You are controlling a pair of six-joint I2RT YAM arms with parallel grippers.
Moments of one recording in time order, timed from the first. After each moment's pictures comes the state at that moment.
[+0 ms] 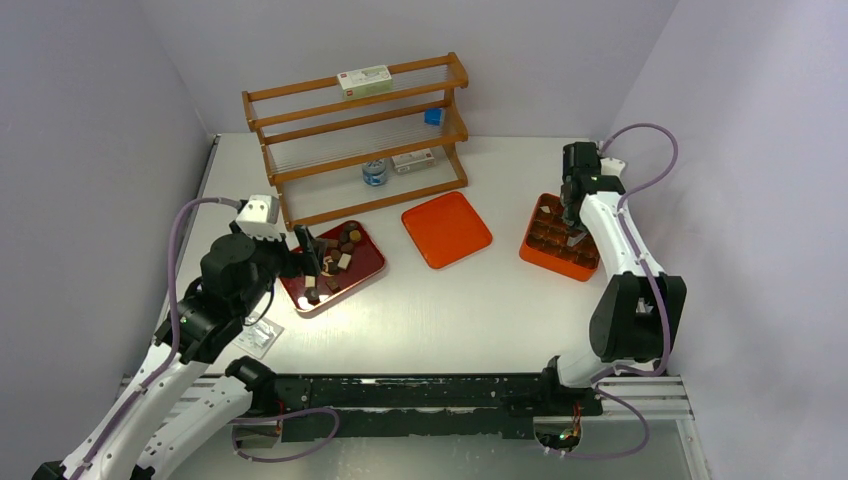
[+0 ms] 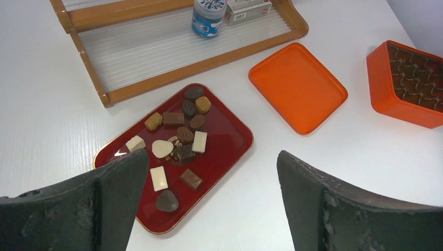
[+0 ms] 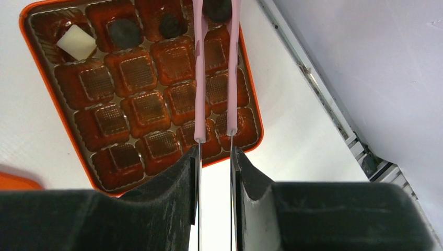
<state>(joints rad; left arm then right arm) -0.53 0.61 0.79 -0.48 -0.24 -0.31 -0.01 1.54 1.30 -0.84 0.57 0.41</state>
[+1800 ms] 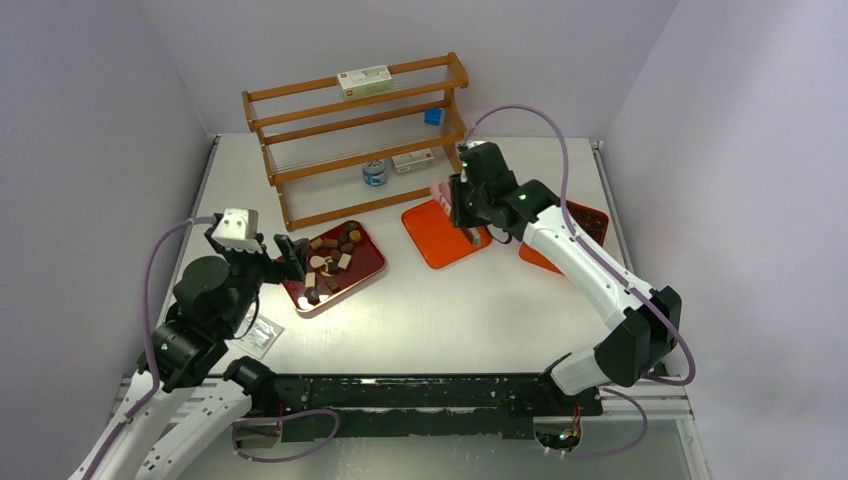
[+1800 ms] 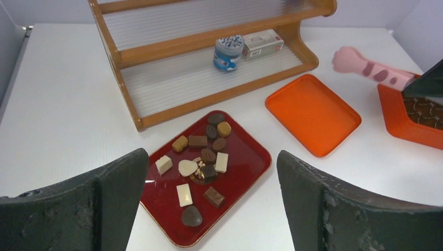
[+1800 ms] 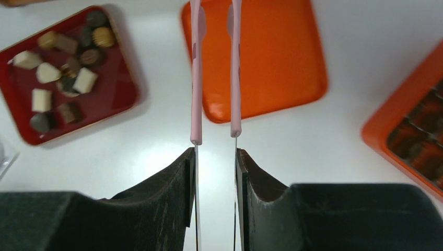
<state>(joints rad) -0.53 0.47 0.76 -0.45 -0.32 -0.21 0.58 1.46 1.42 -0.78 0.15 0.33</state>
